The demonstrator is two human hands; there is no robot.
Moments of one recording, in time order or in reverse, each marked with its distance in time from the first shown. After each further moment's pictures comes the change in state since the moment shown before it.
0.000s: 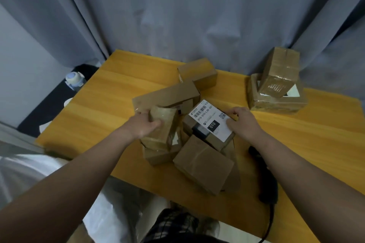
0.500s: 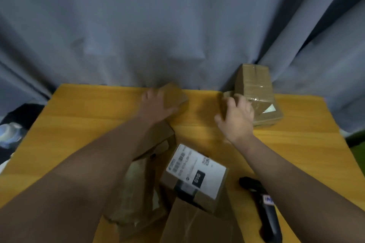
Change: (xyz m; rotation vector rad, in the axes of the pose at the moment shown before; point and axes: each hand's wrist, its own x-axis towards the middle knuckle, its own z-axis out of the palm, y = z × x) left_hand 0.185 0.162 -0.029 0.368 0.217 0.385; right_hand 0.094 -0.011 -0.047 -0.339 0.448 0.166
